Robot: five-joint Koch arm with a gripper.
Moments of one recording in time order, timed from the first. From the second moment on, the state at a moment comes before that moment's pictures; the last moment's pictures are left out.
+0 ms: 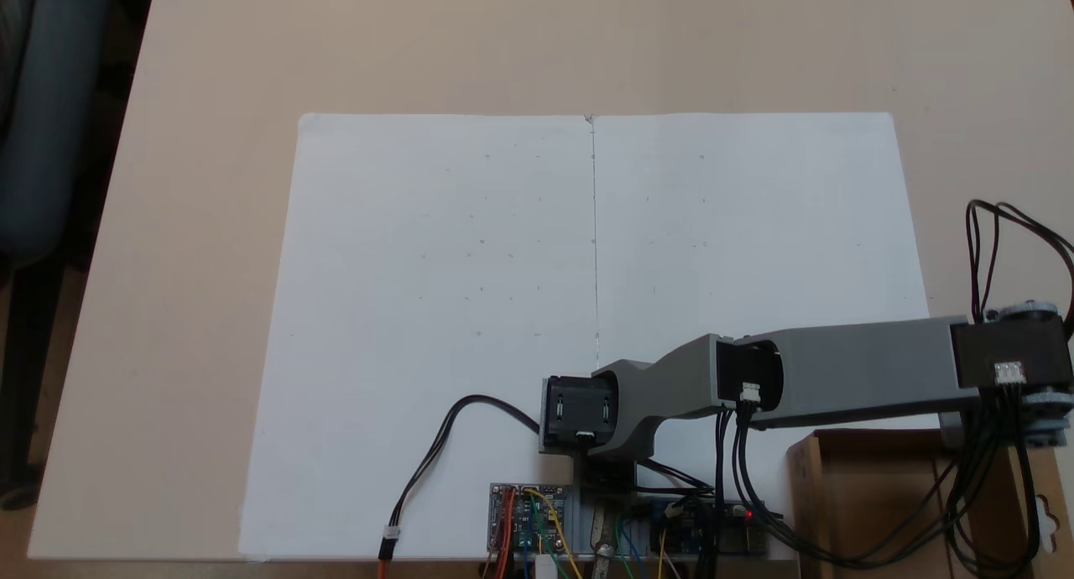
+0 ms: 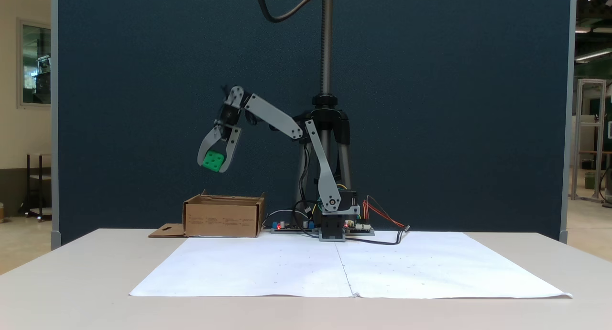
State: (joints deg) arm 92.6 68.7 36.1 74.9 -6.0
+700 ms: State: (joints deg) arm 102.7 62.8 36.1 77.3 -12.3
